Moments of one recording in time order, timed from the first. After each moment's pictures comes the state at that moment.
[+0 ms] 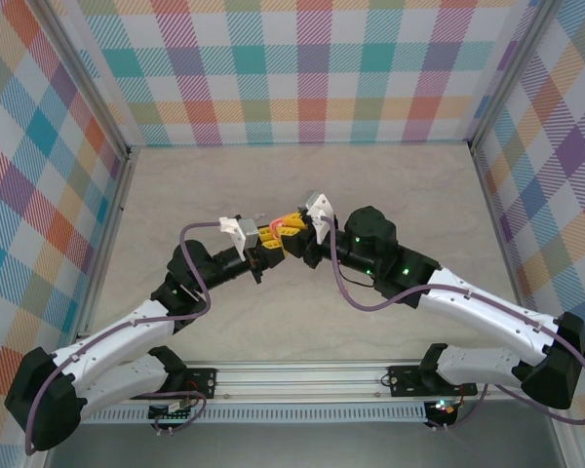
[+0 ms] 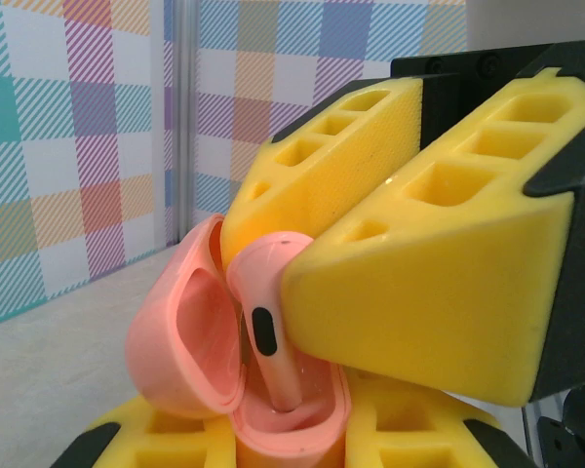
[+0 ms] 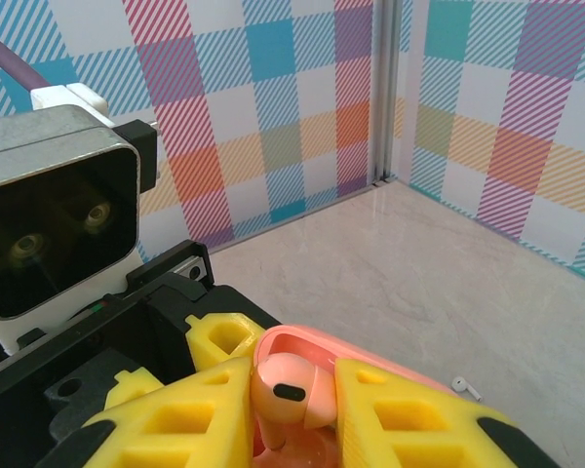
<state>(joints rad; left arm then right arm) -0.70 0.95 0.54 0.55 0.40 -0.14 0.96 1.14 1.01 -0.03 -0.09 0.05</state>
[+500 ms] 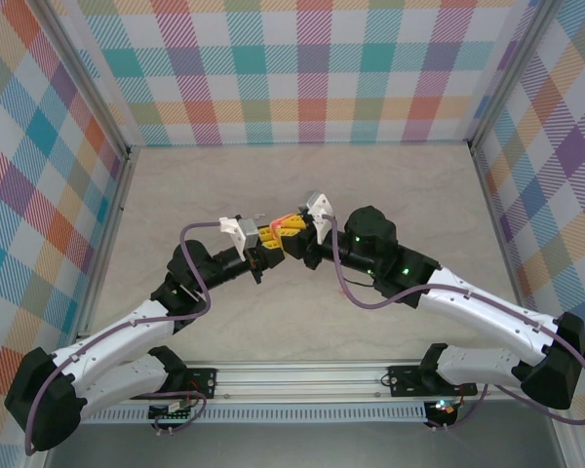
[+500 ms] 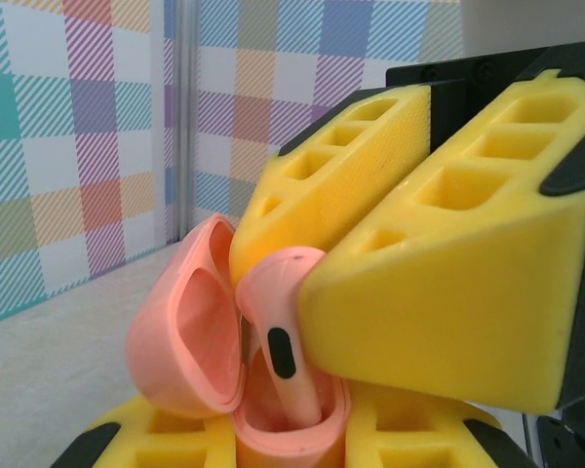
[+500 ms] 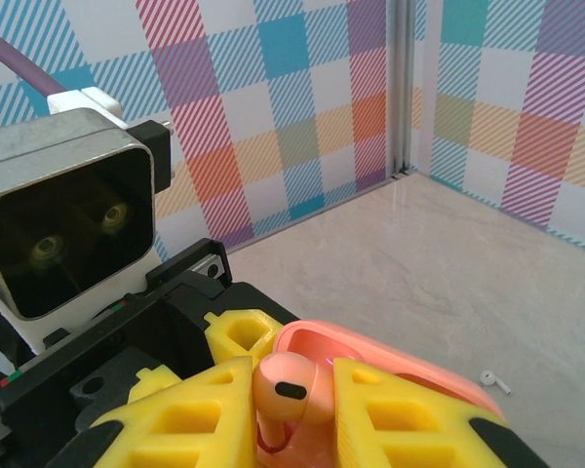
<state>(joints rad) -0.70 0.95 0.54 0.54 0.40 -0.14 0.96 1.14 1.01 -0.02 -0.14 0.11</state>
